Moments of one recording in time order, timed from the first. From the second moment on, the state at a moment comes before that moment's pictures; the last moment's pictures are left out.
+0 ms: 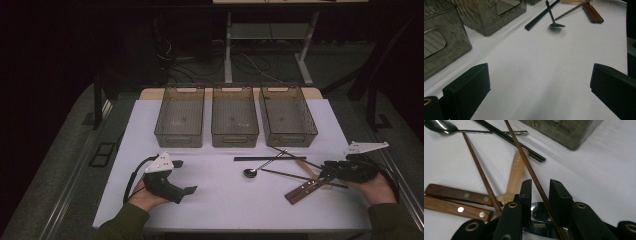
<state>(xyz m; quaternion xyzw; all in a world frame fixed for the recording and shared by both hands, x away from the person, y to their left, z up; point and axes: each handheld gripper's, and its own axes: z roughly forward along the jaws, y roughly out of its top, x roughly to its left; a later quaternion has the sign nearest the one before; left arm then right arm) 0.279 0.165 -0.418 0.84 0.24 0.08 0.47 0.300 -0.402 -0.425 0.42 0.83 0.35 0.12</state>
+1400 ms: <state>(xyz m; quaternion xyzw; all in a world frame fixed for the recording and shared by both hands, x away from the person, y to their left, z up) 0.279 0.163 -0.420 0.85 0.24 0.07 0.47 0.309 -0.397 -0.437 0.34 0.88 0.32 0.09</state>
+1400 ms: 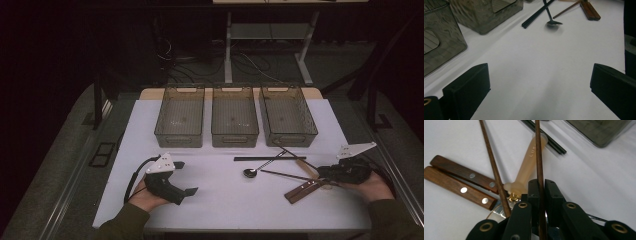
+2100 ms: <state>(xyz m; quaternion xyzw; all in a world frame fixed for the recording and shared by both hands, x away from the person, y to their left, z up) 0.278 0.162 -0.421 0.85 0.23 0.07 0.47 0.294 -0.398 -0.411 0.31 0.88 0.35 0.12</state>
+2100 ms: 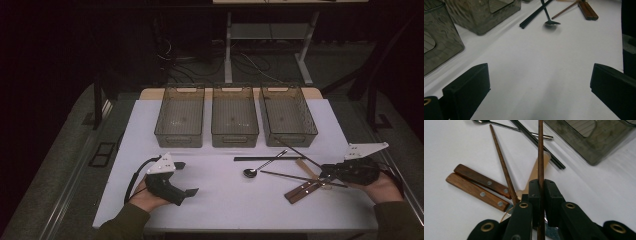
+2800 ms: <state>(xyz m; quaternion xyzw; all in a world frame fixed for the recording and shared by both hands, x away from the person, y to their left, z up) 0.276 0.163 -0.426 0.85 0.24 0.08 0.47 0.286 -0.363 -0.394 0.33 0.85 0.40 0.08</state>
